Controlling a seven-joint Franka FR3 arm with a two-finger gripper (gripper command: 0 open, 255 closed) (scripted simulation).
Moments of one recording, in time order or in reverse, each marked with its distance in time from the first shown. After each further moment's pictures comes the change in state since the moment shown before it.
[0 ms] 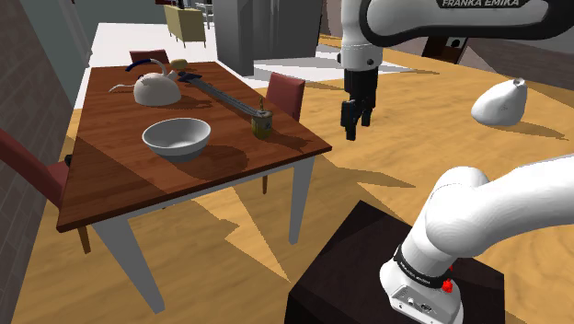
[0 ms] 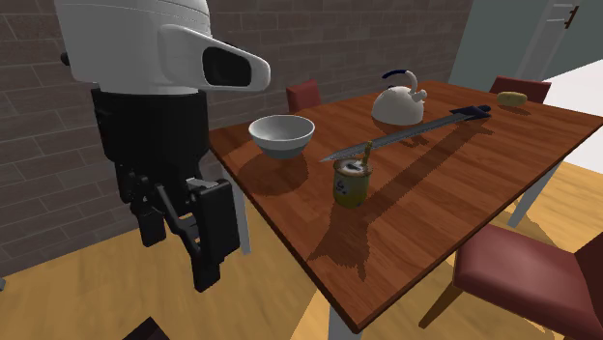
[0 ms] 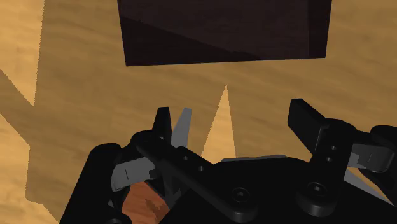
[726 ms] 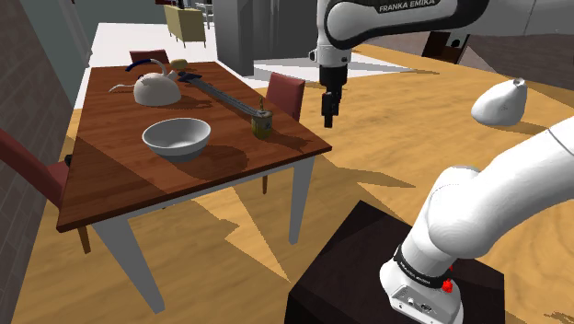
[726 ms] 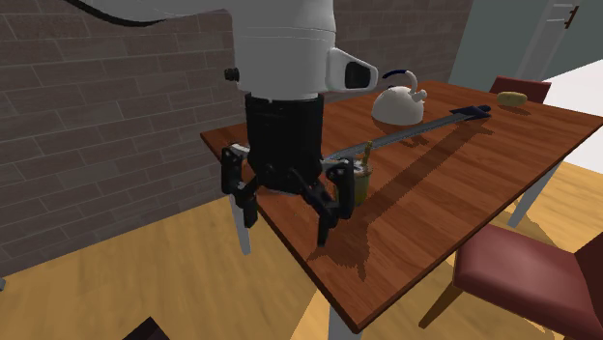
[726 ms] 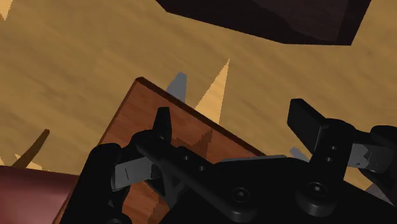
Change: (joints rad) arm 0.053 0.282 -0.145 0.153 -0.066 0.201 -0.344
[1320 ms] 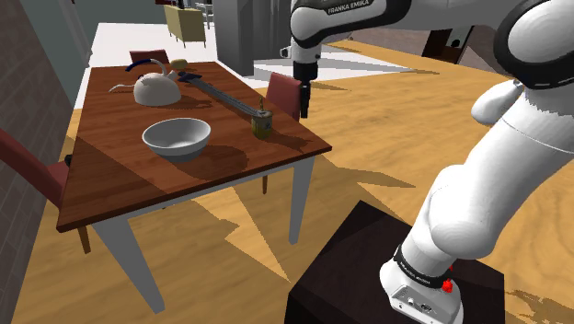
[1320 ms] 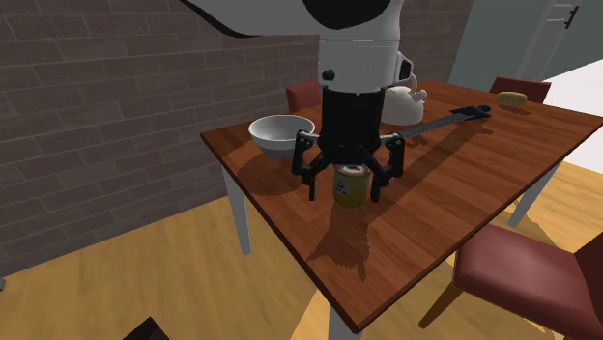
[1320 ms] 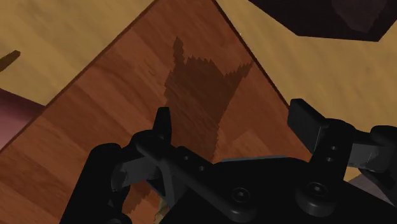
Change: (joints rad) arm 0.047 0.313 -0.087 0.256 0.056 0.119 -0.350
